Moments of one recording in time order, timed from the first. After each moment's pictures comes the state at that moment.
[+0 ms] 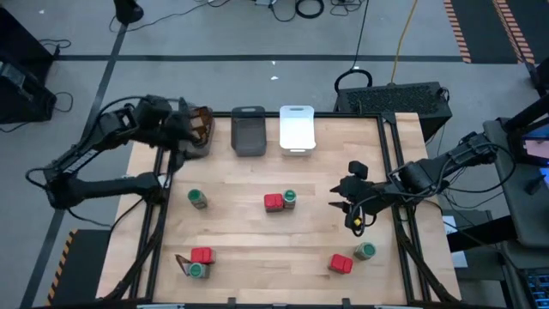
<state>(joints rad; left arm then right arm) 0.57 0.87 1.18 -1.17 0.35 0.22 0.45 1.16 1.17 -0.86 0.42 0.49</state>
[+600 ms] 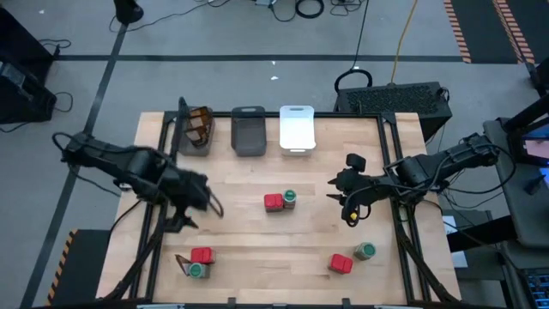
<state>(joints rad) -0.33 1.17 1.29 -1.20 0.27 -0.18 0.37 1.16 1.17 -0.86 0.42 0.38</state>
